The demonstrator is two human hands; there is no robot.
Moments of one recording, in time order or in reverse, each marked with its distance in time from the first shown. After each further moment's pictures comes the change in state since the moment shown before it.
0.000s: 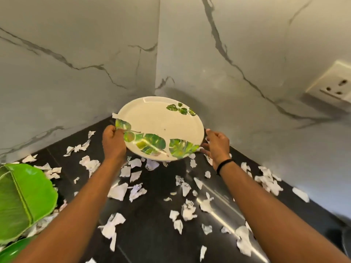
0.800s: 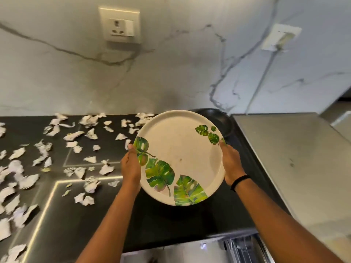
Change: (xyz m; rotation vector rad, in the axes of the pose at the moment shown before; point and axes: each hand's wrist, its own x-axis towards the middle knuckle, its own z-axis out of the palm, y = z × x) left_hand -0.371 -0.016 0.114 0.006 -0.913 -0.345; right_hand -0.286 0.118 -0.354 0.209 0.754 0.005
